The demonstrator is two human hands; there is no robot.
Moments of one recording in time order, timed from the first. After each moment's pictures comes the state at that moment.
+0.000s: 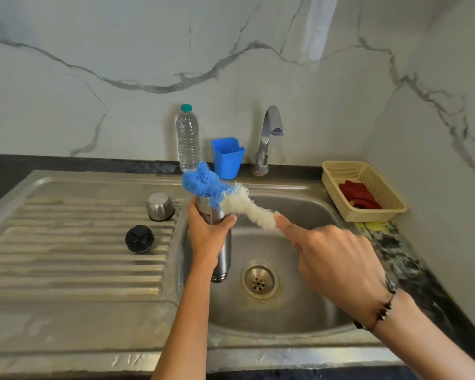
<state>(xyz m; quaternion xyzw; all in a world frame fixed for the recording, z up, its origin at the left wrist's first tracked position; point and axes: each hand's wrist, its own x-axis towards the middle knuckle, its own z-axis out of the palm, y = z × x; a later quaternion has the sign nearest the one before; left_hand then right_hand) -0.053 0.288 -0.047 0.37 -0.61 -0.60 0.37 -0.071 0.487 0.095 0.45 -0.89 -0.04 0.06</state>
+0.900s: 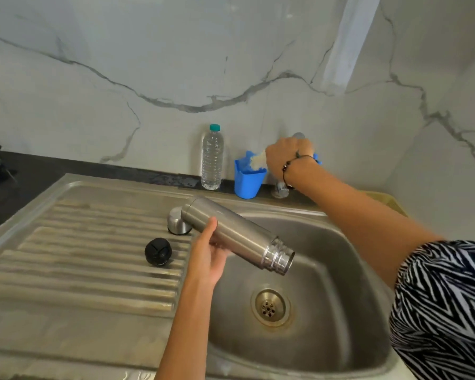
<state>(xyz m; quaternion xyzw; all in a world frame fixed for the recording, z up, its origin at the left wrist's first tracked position) -0.029 0.263 -0.026 0.27 -0.20 -0.89 0.33 -0.178 0.297 0.145 0.43 -0.87 -0.17 0.15</state>
